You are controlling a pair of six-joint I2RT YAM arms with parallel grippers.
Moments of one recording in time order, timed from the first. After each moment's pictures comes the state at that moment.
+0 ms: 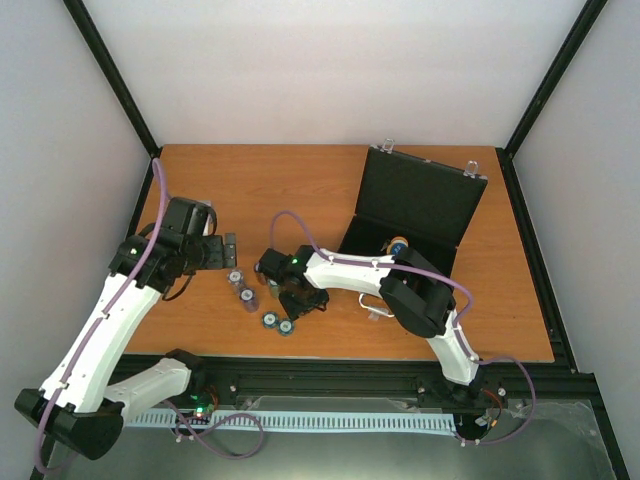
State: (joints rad) left arm -0.38 0.99 1.18 -1.15 -0.21 -0.39; right arm 1.09 2.11 1.56 -0.93 0.02 0.52
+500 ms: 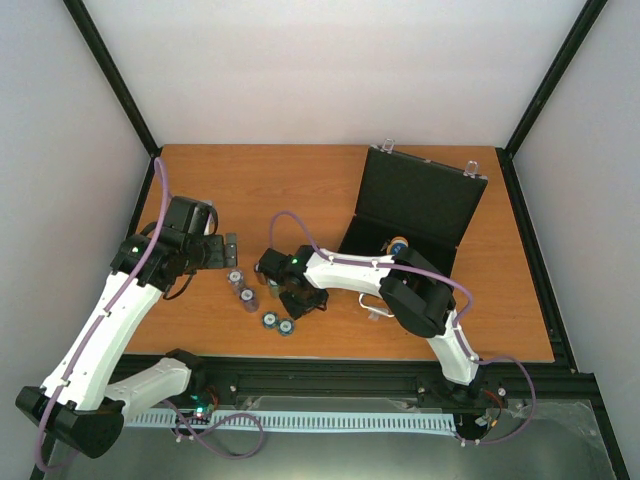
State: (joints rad) left arm -0.38 1.00 1.18 -1.15 -0.21 -0.38; right arm 1.09 2.12 1.56 -0.93 0.02 0.50
